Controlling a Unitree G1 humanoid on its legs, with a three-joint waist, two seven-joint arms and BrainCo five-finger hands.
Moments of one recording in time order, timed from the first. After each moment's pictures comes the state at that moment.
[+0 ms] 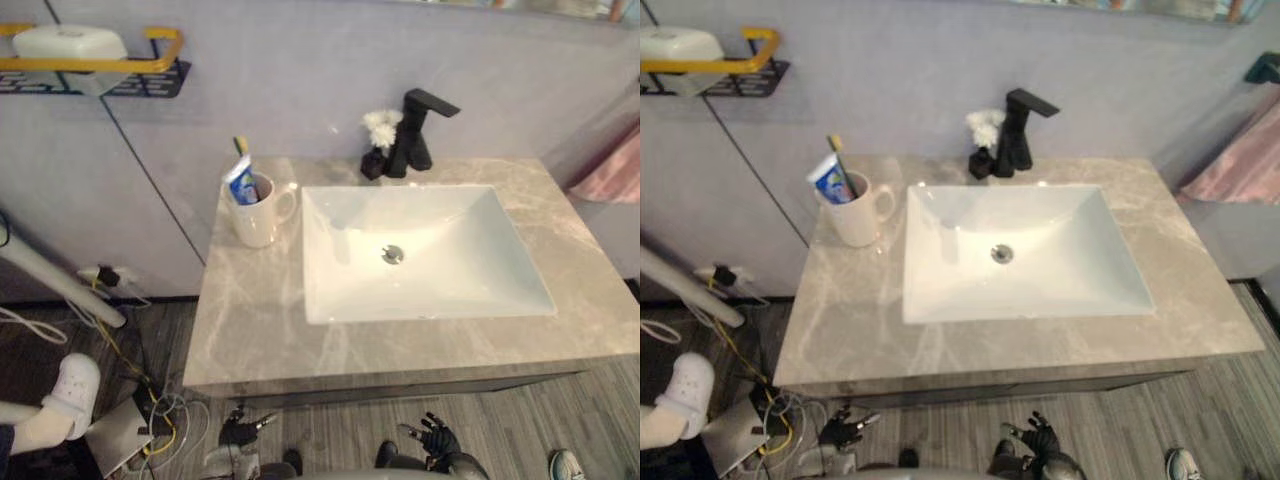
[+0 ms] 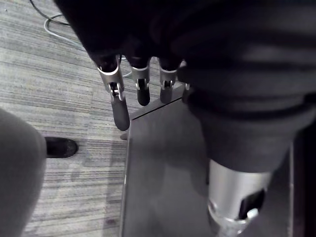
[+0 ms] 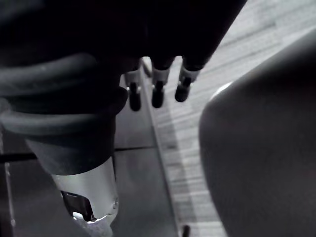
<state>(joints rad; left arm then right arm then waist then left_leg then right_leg) 0.08 0.07 0.02 0.94 -0.06 -0.09 0.09 0.11 0.01 -0.19 0.95 0.04 -0.05 0.01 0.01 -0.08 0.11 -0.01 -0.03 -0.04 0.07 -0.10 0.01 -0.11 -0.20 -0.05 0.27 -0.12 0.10</state>
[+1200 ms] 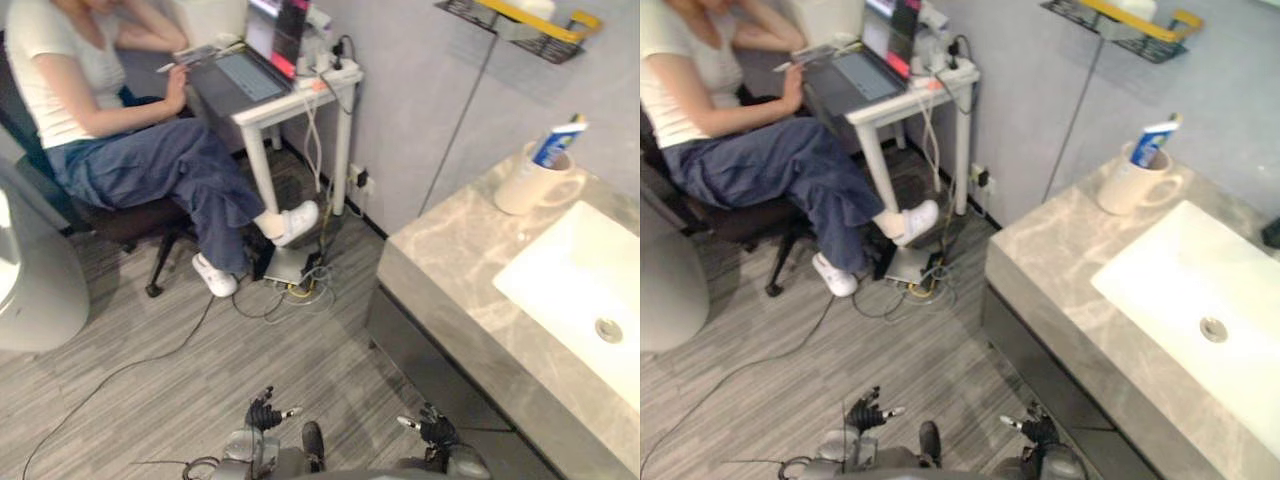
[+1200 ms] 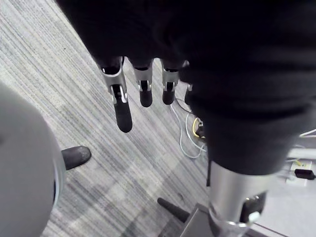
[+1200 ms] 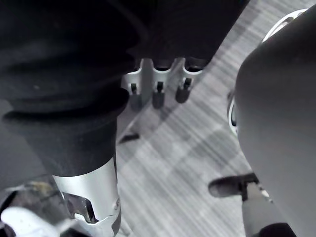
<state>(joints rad) 0.06 0.08 -0.11 0.91 -0.02 -0.09 0.09 0.07 -0.01 -0.14 0.93 0.03 -0.06 0.03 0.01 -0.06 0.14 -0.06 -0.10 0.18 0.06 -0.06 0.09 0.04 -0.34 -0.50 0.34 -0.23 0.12</state>
